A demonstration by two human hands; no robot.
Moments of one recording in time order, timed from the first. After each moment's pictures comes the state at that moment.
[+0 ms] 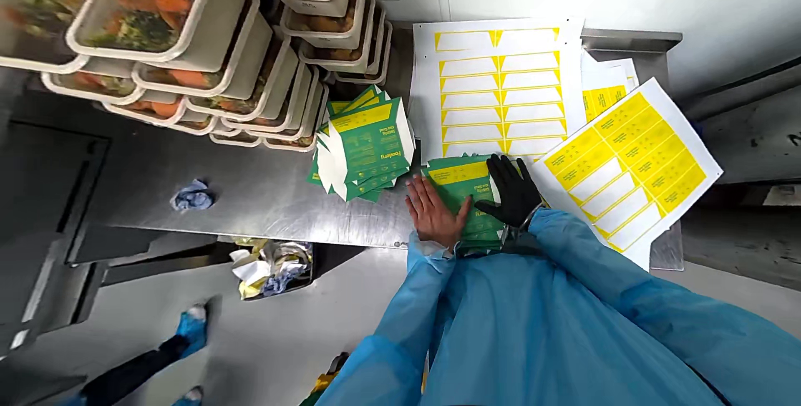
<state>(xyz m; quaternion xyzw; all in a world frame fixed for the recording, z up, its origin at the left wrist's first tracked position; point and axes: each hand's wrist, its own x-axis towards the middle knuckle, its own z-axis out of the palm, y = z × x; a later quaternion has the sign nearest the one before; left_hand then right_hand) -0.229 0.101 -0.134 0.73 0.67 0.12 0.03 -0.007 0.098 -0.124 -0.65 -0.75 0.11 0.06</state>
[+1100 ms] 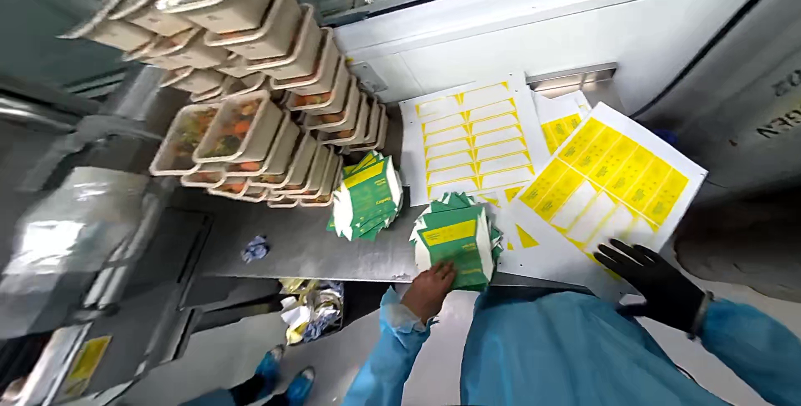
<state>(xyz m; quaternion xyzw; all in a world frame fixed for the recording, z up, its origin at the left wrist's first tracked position) -0.235 0.039 -0.044 0.88 0.37 -0.20 0.22 0.255 -0.143 -0.083 -0.59 -0.78 0.20 0.07</state>
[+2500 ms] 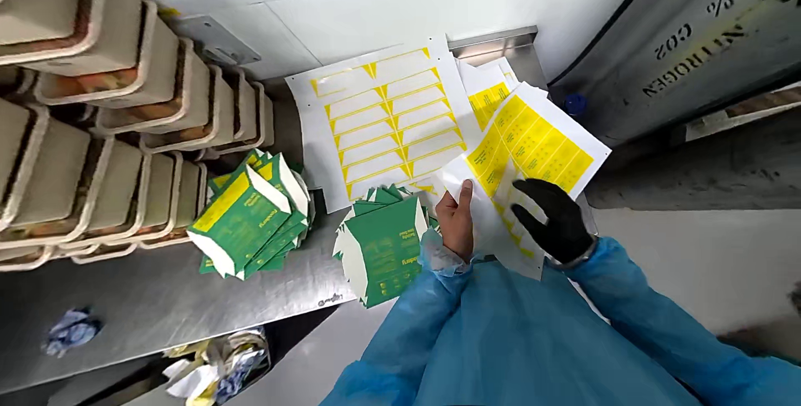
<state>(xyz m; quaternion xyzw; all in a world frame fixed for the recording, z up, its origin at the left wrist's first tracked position) 0.009 0.048 -0.028 0.41 0.46 0.38 0.68 0.170 -0.064 0.005 -0.73 -0.57 0.11 0.35</state>
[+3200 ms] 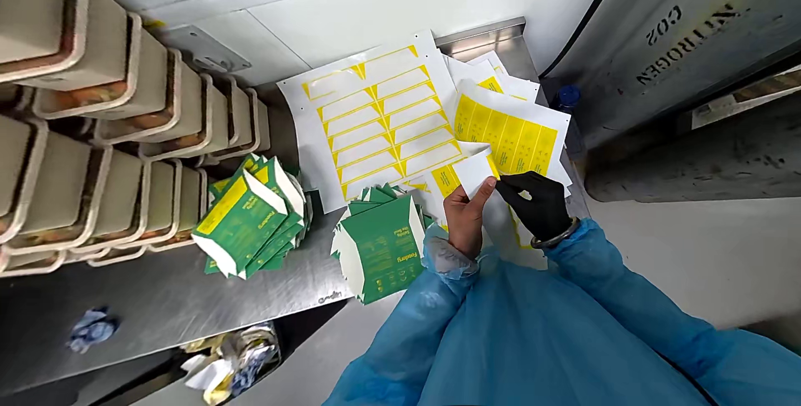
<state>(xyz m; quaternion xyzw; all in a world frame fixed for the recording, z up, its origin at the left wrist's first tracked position) 0.036 0.029 0.006 0.41 0.44 0.35 0.72 0.170 -0.038 0.001 -0.70 -0.50 0.11 0.49</state>
